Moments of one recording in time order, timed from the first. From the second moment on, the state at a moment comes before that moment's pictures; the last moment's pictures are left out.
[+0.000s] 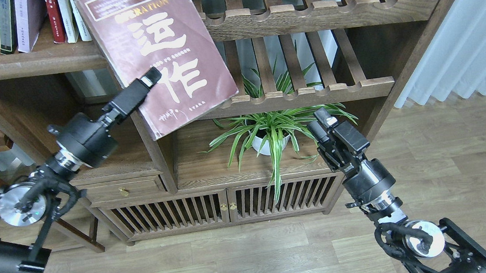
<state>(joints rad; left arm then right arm) -0.31 0.17 -1.46 -1.38 0.07 -0.49 0.47 -0.02 -0.16 1.15 1.35 0.28 0.58 -0.16</state>
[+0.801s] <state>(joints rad) -0.32 0.18 -1.81 -1.38 0.05 -0.49 0.49 0.04 -0.13 1.10 1.33 0.25 0.58 -0.16</state>
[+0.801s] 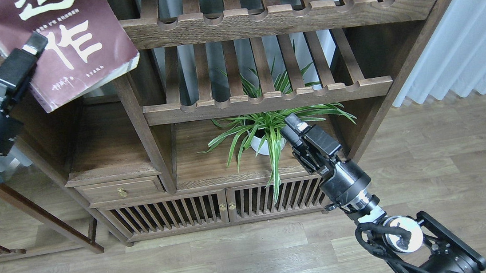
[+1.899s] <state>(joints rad) -0.53 0.36 -2.07 -1.34 0.06 -0.49 0.49 0.05 -0.10 1.08 1.32 0.24 0.58 -0.16</state>
